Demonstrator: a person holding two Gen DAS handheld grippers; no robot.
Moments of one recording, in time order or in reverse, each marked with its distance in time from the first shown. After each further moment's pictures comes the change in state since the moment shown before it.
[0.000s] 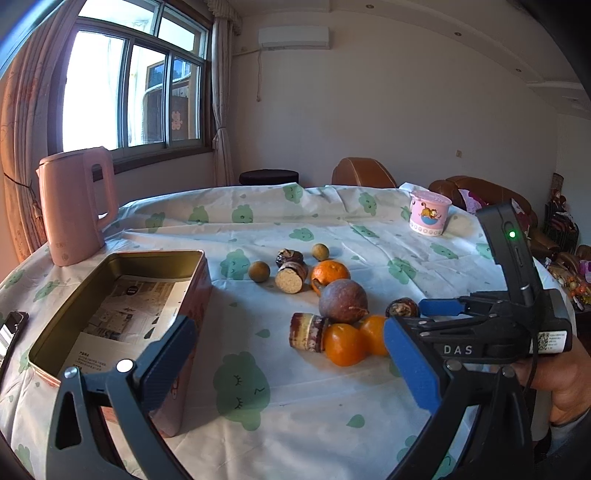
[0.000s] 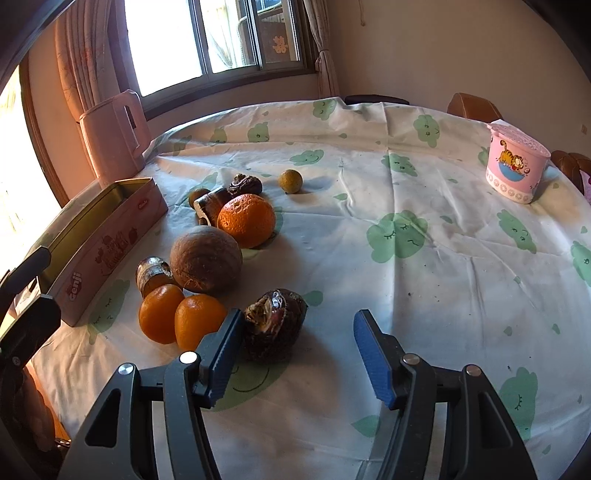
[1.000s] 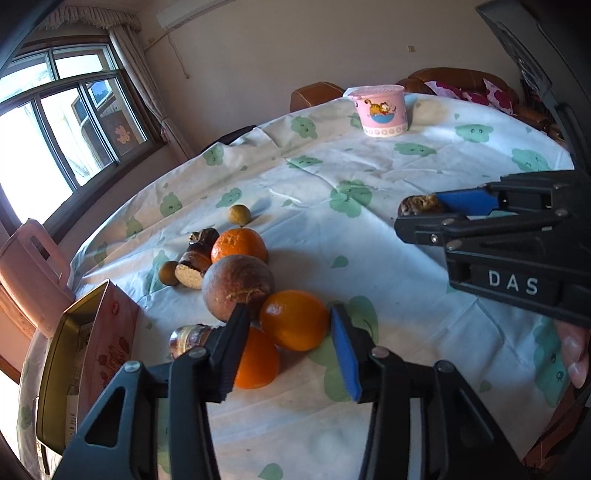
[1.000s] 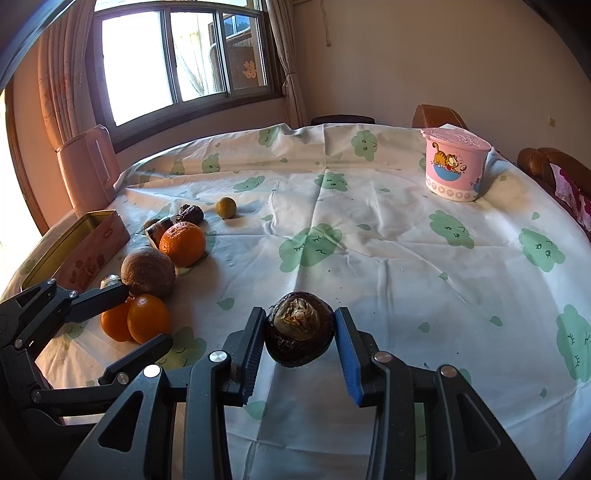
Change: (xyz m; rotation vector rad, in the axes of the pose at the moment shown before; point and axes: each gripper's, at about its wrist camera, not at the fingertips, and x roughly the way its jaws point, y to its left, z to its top) left arm 0.070 -0.102 -0.007 0.371 0.227 0.045; right arm -0.032 -0.050 -0.011 0.064 -0.118 -0.102
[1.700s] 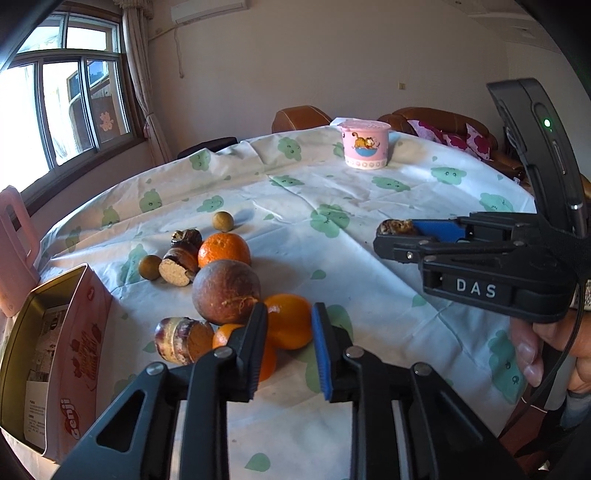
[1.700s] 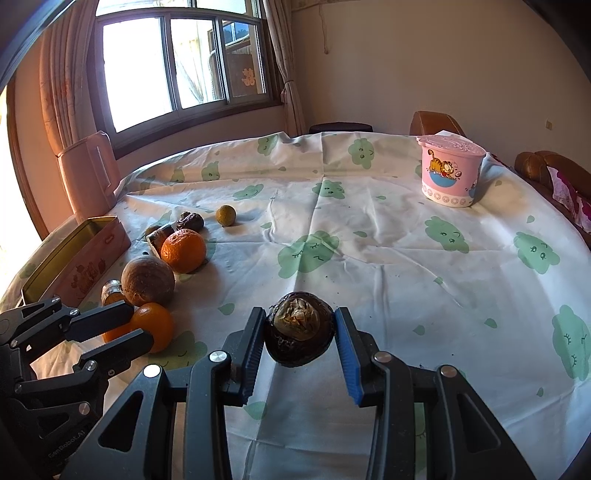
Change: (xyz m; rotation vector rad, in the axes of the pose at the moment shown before) left arm -0.013 0.022 -0.008 -0.122 -0.082 -0.182; right arm -0.005 0.000 0.000 0.000 -0.032 -0.005
